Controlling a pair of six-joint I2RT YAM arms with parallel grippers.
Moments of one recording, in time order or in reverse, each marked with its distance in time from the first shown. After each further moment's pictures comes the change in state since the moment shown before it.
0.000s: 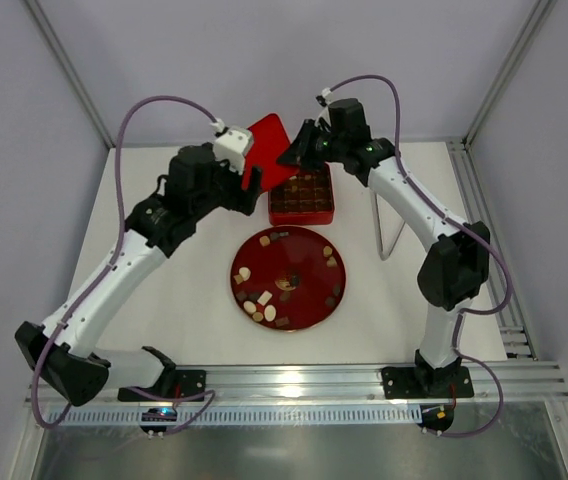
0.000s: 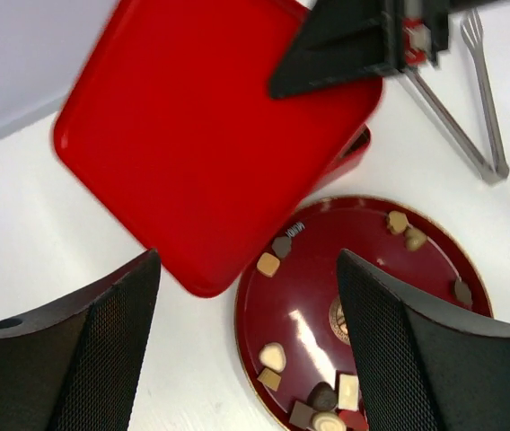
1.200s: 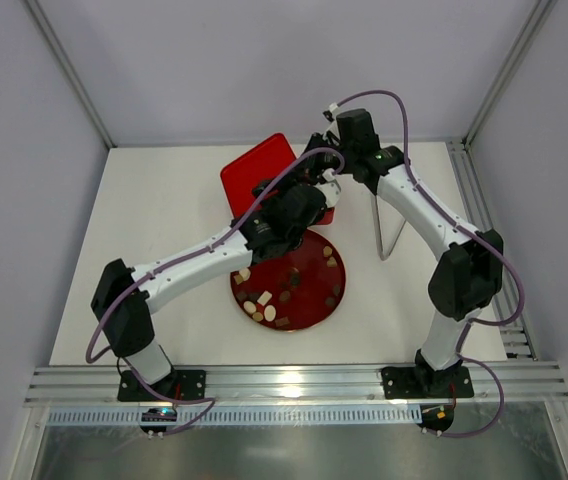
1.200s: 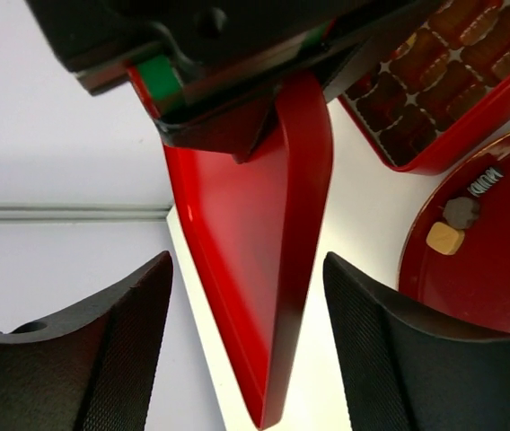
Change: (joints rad) left arm -0.426 0.381 0.048 0.104 -0.817 0.538; right arm -0.020 -0.113 -0.137 -0.071 -0.074 0.054
